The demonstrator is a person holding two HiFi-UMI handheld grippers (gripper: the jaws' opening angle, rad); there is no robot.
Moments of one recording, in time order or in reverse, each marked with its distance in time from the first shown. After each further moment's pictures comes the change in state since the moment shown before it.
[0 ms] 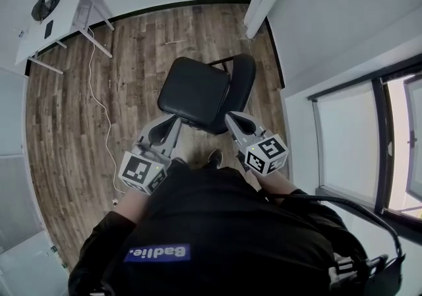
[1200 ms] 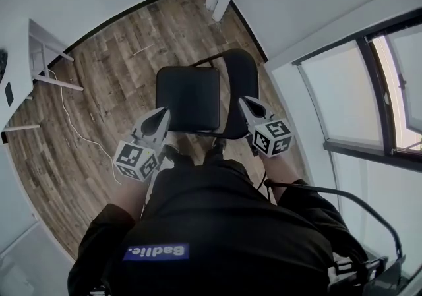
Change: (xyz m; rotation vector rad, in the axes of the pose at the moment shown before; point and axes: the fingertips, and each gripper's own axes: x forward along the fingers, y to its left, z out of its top) left arm 0.098 0.217 -0.045 -0.115 0.176 -0.300; right arm 0.121 -0.100 0.001 0.113 0.083 -0.517
